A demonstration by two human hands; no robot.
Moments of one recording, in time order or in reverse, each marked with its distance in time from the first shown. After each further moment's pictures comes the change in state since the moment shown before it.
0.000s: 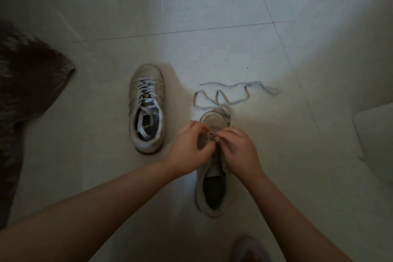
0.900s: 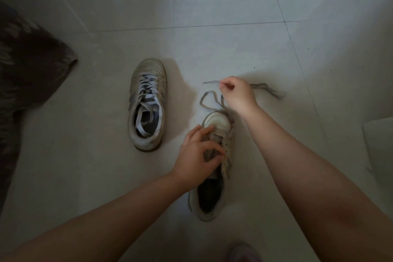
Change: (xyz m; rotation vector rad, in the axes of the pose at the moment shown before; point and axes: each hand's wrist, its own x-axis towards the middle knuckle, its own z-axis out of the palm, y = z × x) left_hand -0.009 -0.003 0.033 -0.006 0.054 -0.012; right_hand 0.144 0.021 0.003 0.036 -0.132 0.337
